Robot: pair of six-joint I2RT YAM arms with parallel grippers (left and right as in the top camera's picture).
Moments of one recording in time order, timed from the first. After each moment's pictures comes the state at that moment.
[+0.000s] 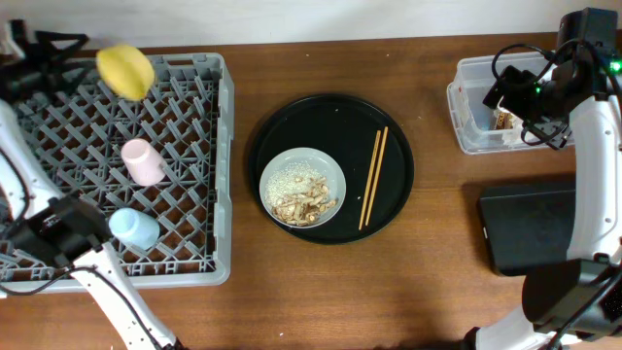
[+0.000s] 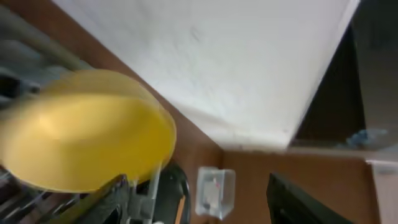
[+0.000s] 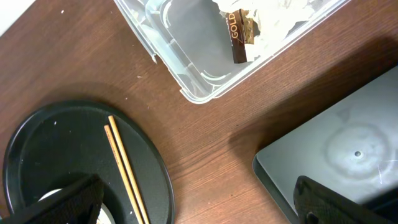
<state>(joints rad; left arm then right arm) 0.56 2.74 3.04 -1.21 1.19 -0.54 -0.22 1.77 1.90 -1.29 -0.05 0.42</state>
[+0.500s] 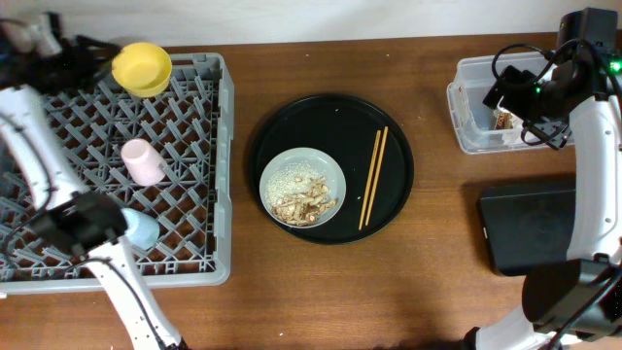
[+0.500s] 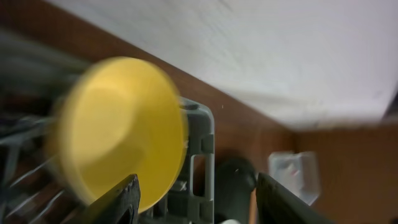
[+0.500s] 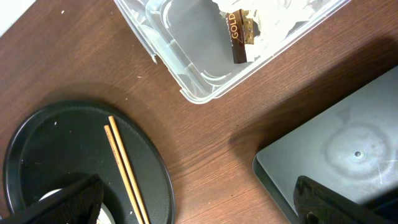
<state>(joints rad) 0.44 2.74 3.09 -1.34 0.95 -0.17 -0.22 1.77 1.90 -1.29 -0.05 0.42</state>
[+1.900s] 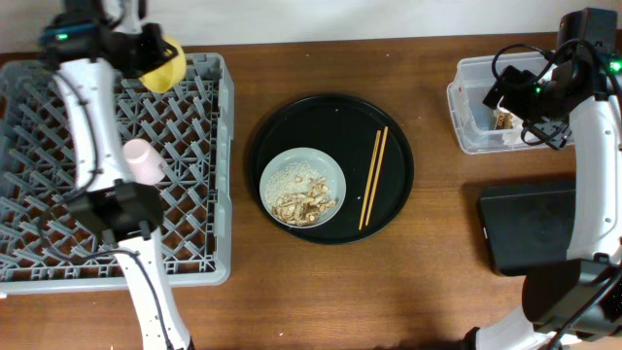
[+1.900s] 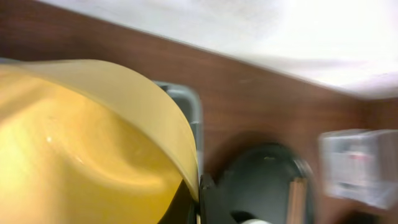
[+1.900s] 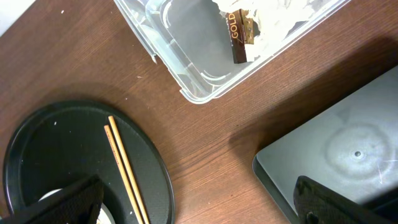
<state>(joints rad) 0.20 2.62 2.97 -1.34 0.60 -0.15 -0.22 1.77 1.90 -1.29 -0.05 0.42</state>
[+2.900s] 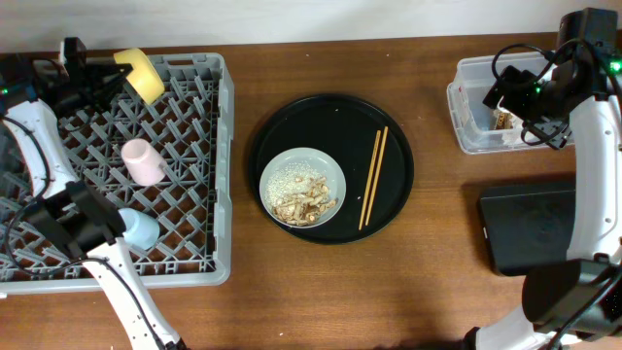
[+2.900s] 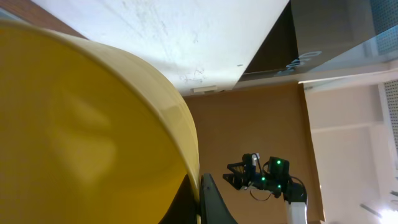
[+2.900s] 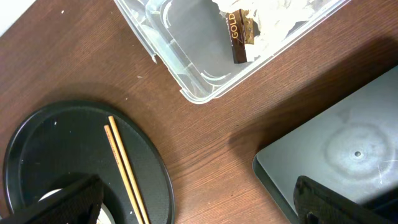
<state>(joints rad) 0.49 2.84 2.86 -1.23 1.57 -0.20 -0.22 1.77 1.90 -1.29 -0.05 0.42</state>
